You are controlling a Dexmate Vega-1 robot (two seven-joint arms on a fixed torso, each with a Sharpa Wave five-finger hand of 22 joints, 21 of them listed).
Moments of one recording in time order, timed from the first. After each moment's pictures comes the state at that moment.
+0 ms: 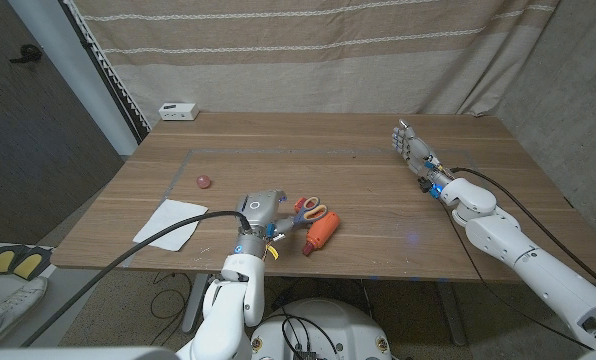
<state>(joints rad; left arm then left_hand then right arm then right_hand) 1.32 0.63 0.74 -2.28 1.27 0.89 0.07 0.80 -0.17 0.51 -0.16 0.19 0.63 -0.02 0.31 0.36 0.71 -0.16 0.29 0.40 0.70 -0.06 0.25 0.26 0.63 -0.06 0.28 0.22 -0.88 -0.65 -0.36 -1.38 0.66 0.28 0.19 0.34 0.12 -0.29 0.04 0.50 -0.16 0.12 0.18 0.18 -0.17 0.13 0.19 0.19 -0.17 0.11 0.18 0.18 -0.17 0.01 0.19 0.18</state>
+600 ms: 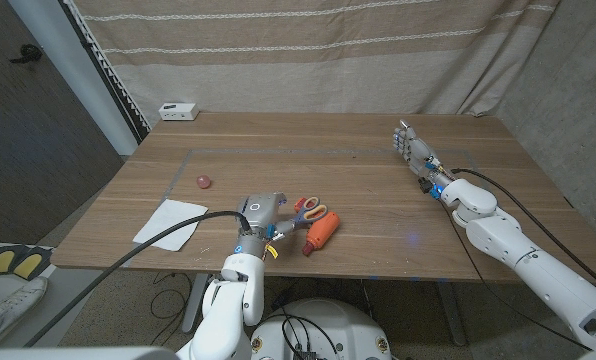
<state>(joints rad) 1.34 0.61 0.72 -2.27 1.26 0.87 0.04 0.78 -0.17 0.50 -0.16 0.19 0.62 -0.01 0.30 0.36 0.70 -0.15 0.28 0.41 0.70 -0.06 0.25 0.26 0.63 -0.06 0.28 0.21 -0.89 -0.65 -0.36 -1.39 0.66 0.28 0.18 0.34 0.12 -0.28 0.04 0.50 -0.16 0.12 0.18 0.18 -0.17 0.13 0.19 0.19 -0.17 0.11 0.18 0.18 -0.17 0.01 0.19 0.18</state>
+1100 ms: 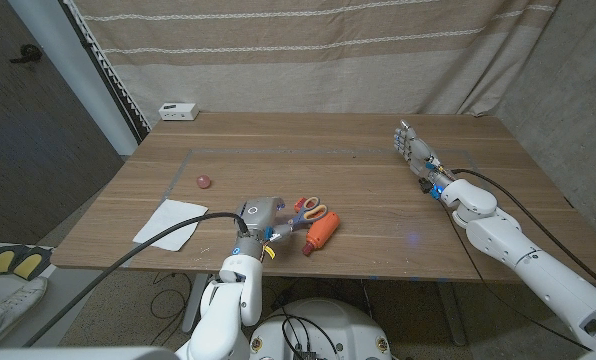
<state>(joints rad) 1.35 0.61 0.70 -2.27 1.21 0.87 0.03 0.78 -0.17 0.50 -0.16 0.19 0.62 -0.01 0.30 0.36 0.70 -0.15 0.28 0.42 0.70 -0.06 0.25 0.26 0.63 -0.06 0.28 0.21 -0.90 -0.65 -0.36 -1.39 0.66 0.28 0.17 0.34 0.12 -0.28 0.04 0.50 -0.16 0.12 0.18 0.18 -0.17 0.13 0.19 0.19 -0.17 0.11 0.18 0.18 -0.17 0.01 0.19 0.18</state>
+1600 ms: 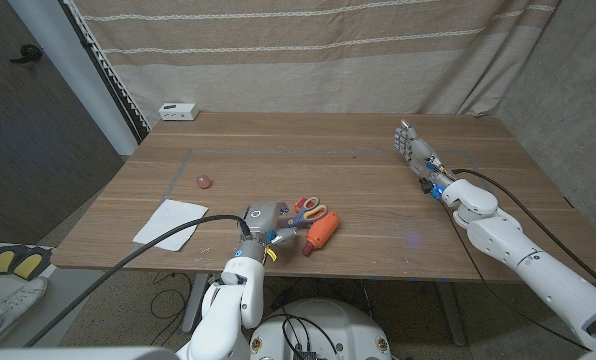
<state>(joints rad) 1.35 0.63 0.72 -2.27 1.17 0.86 0.05 0.77 -0.17 0.50 -0.16 0.19 0.62 -0.01 0.30 0.37 0.70 -0.15 0.28 0.42 0.70 -0.06 0.25 0.26 0.63 -0.06 0.28 0.21 -0.91 -0.66 -0.35 -1.41 0.66 0.28 0.16 0.34 0.12 -0.28 0.04 0.50 -0.16 0.12 0.18 0.18 -0.17 0.13 0.19 0.19 -0.17 0.11 0.18 0.18 -0.17 0.01 0.19 0.18</state>
